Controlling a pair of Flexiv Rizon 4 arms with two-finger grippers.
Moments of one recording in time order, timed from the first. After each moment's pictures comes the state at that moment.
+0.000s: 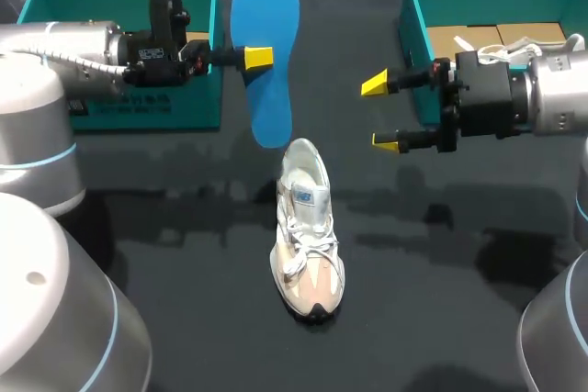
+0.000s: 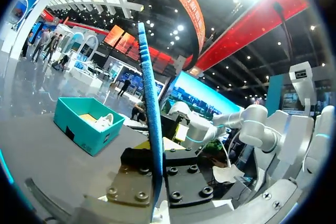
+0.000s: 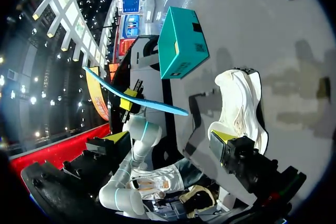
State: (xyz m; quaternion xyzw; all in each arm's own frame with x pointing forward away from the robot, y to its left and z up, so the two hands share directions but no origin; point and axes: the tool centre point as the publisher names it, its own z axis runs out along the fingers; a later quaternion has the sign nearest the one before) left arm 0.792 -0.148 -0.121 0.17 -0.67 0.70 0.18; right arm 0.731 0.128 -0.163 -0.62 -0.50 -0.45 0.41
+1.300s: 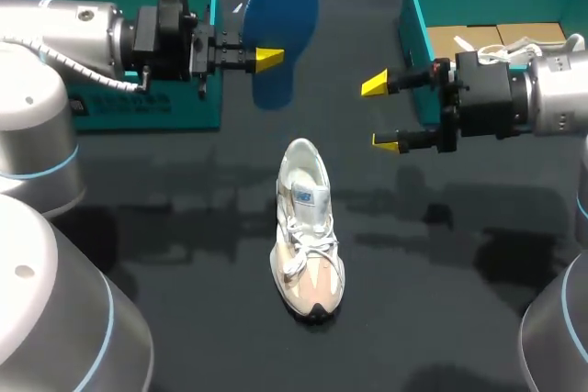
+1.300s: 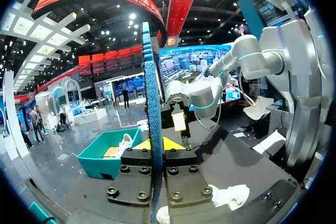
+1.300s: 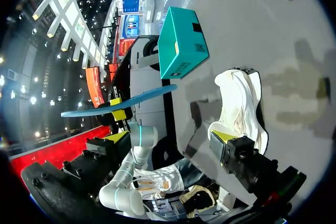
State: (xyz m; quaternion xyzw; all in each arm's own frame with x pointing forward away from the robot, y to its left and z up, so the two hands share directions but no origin) left arm 0.777 -0.162 -0.103 -0.07 -0.74 0.67 -0.07; right arm 0.731 0.128 -0.163 -0.62 -0.50 -0.45 0.41
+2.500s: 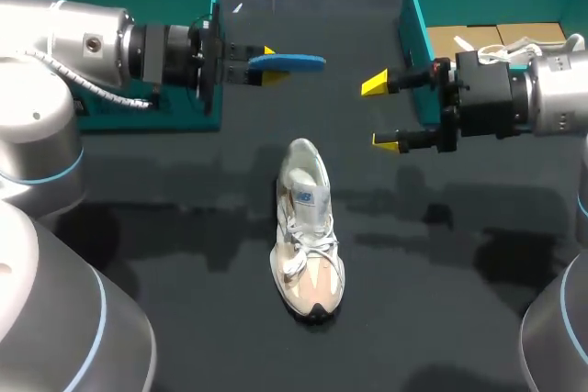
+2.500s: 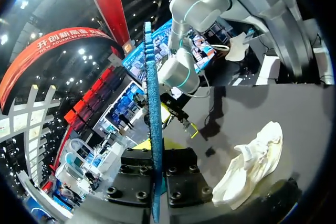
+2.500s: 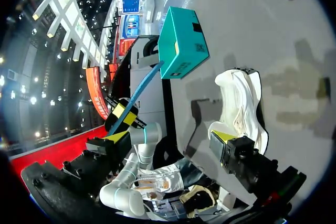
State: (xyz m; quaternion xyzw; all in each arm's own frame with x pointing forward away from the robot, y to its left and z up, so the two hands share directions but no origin) left arm 0.769 -0.170 -0.117 -0.32 -0.68 0.61 -0.26; right arm 0.731 0.128 -0.162 -0.62 -0.50 -0.45 0.41
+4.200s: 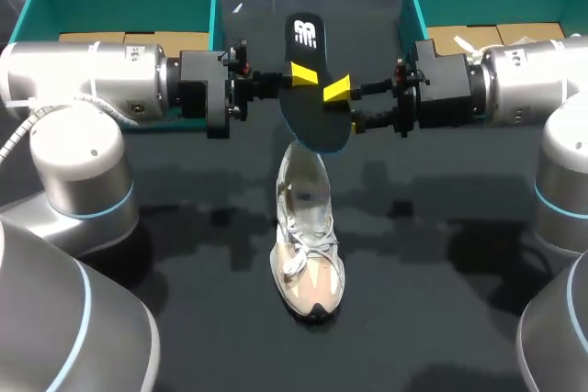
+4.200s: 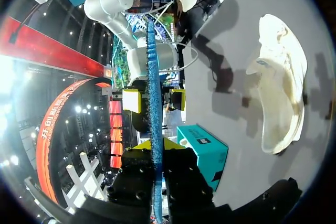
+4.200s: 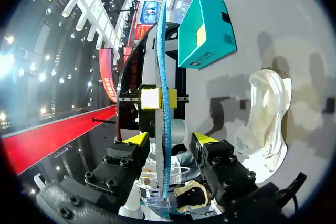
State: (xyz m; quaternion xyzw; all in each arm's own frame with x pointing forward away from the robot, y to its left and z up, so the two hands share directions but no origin) left arm 0.788 -0.205 -0.144 -0.51 -0.52 0.46 -0.50; right arm 0.728 0.184 -0.145 -0.54 -0.54 -0.48 0.44
